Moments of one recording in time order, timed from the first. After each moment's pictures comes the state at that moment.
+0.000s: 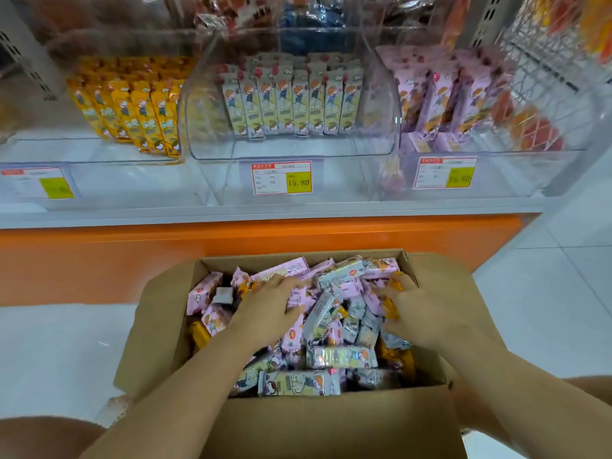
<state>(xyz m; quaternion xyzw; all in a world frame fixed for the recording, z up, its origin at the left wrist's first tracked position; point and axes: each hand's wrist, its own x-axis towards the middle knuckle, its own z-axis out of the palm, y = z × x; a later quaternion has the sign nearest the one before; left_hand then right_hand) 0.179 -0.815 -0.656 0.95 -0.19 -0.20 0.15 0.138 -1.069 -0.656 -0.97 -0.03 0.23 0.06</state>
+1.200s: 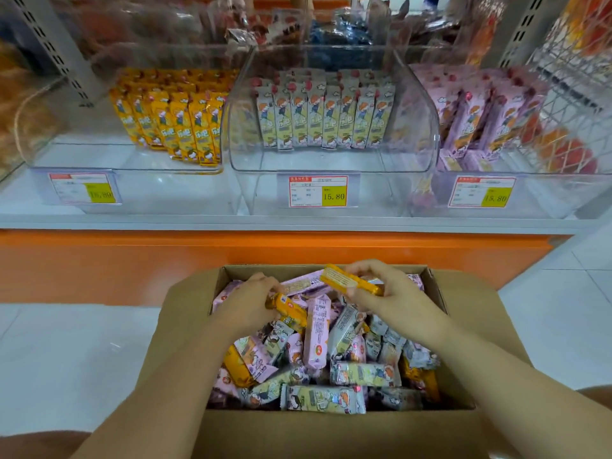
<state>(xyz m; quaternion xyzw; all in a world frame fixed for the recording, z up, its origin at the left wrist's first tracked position) 0.212 -0.757 -0.652 0.94 -0.13 -0.24 0.21 0.155 -0.994 -0.599 -0.84 -0.01 0.13 0.52</state>
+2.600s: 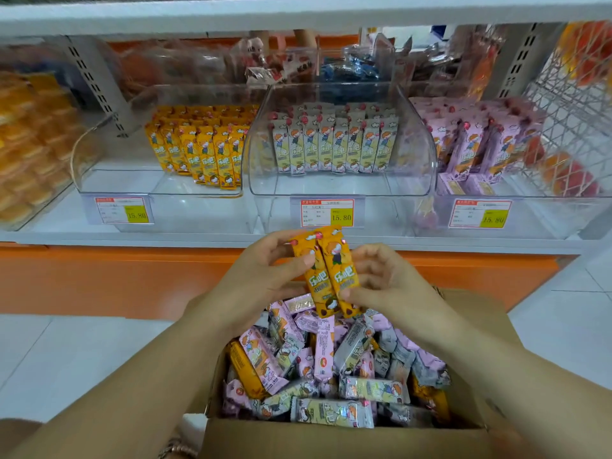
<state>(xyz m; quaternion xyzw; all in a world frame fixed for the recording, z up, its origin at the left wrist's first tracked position) 0.181 -0.776 -0.528 0.67 -0.02 -0.18 0.72 0.152 -0.970 -0.539 -0.72 -0.01 0.11 0.69</state>
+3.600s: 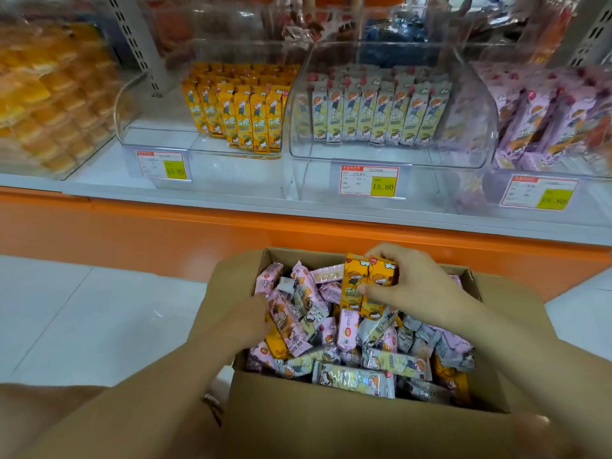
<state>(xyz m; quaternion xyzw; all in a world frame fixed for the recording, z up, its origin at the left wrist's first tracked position) 0.157 -0.707 -0.641 0.94 0.00 -0.32 0.13 0.159 -0.965 -0.565 -0.90 -0.12 0.12 0.41</state>
